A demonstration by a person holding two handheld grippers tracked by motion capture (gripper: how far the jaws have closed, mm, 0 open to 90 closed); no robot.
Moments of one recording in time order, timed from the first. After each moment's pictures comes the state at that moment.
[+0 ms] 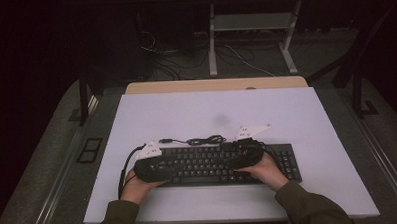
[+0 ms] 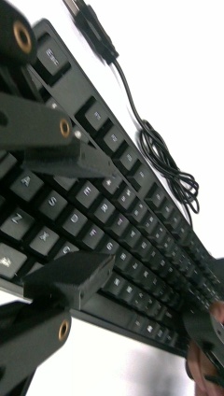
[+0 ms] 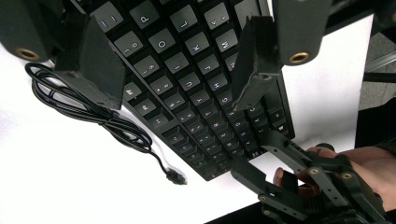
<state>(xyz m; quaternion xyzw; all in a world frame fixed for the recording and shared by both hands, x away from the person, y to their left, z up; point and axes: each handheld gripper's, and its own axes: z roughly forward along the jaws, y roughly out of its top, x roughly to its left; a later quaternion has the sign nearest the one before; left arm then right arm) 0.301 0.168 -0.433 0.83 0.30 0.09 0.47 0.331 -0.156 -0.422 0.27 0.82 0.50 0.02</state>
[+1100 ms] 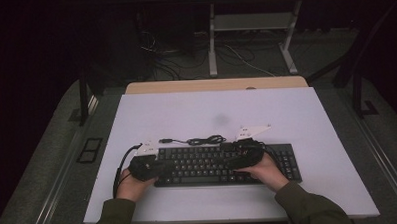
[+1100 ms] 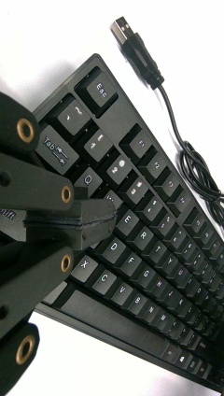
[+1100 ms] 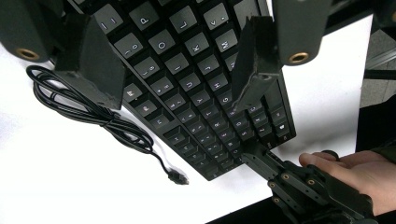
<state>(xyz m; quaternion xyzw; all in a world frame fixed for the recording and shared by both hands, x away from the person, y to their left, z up) 0.306 0.181 -0.434 0.85 0.32 0.07 0.42 0.329 -0.156 -0.422 0.28 0.82 0.50 0.02</state>
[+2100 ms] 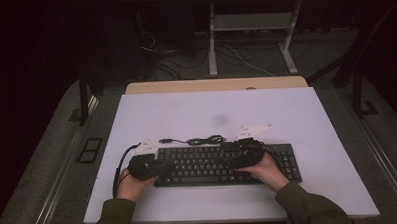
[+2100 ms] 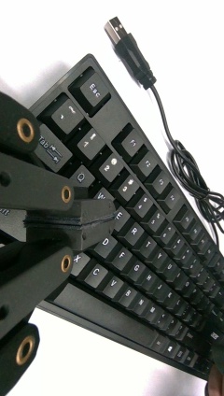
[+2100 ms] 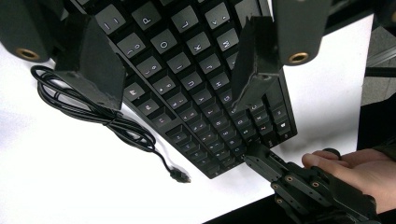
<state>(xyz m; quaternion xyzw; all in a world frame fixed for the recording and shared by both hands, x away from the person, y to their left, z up) 0.306 0.182 -0.432 0.84 0.33 0.07 0.43 0.329 -0.158 -0.421 0.28 0.82 0.50 0.02</state>
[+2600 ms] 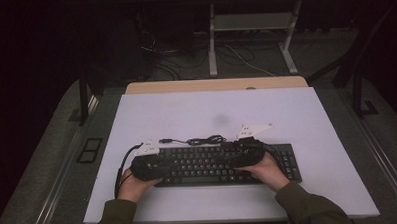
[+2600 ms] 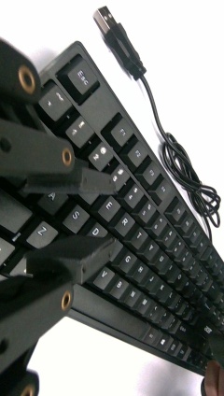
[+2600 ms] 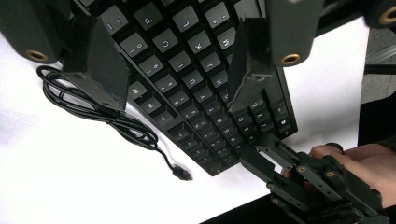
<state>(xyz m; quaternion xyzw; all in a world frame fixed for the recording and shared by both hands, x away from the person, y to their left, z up) 0.302 0.174 -0.428 0.83 0.32 0.07 0.44 0.329 -0.158 -0.417 0.29 0.82 0.50 0.02</state>
